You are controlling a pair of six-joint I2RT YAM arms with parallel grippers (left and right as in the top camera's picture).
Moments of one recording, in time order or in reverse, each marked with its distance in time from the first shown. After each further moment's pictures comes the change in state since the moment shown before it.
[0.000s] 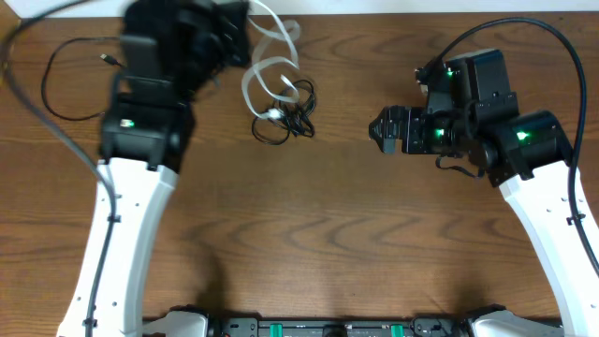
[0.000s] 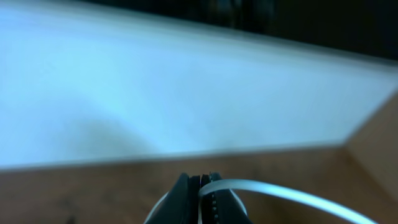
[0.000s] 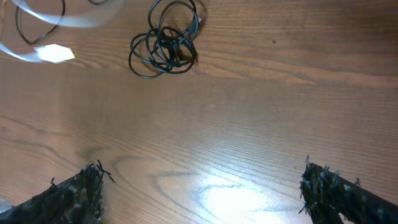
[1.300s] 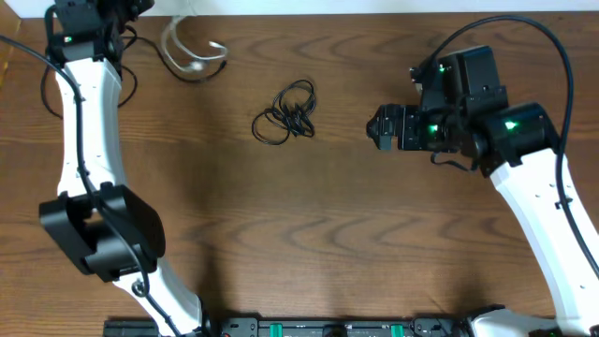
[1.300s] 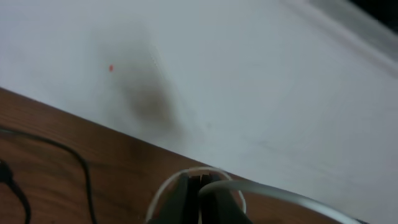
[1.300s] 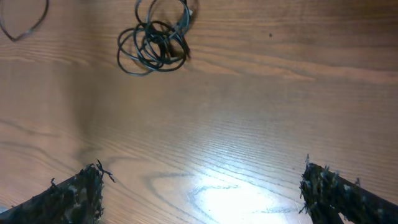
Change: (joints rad) left arm 0.358 0.517 0.349 -0.056 0.030 -0.129; right arm 0.000 0.058 0.000 0.009 0.008 0.001
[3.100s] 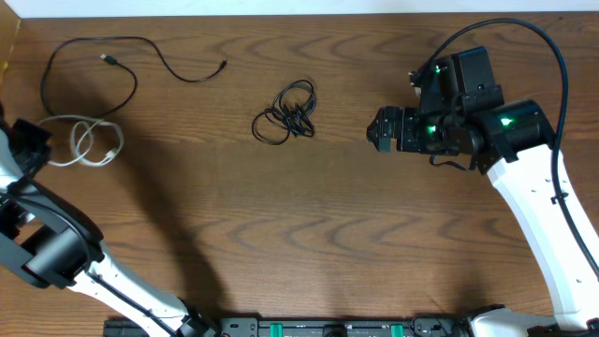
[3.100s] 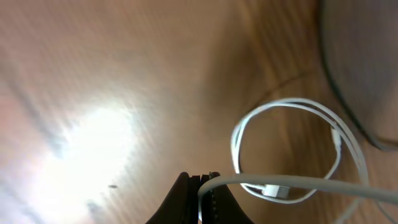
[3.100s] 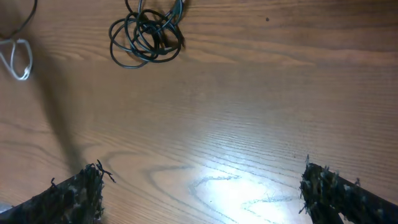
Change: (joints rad) left arm 0.558 0.219 -0.045 -0.627 -0.265 -0.002; right arm 0.000 0.009 0.000 -0.032 -0.001 0.026
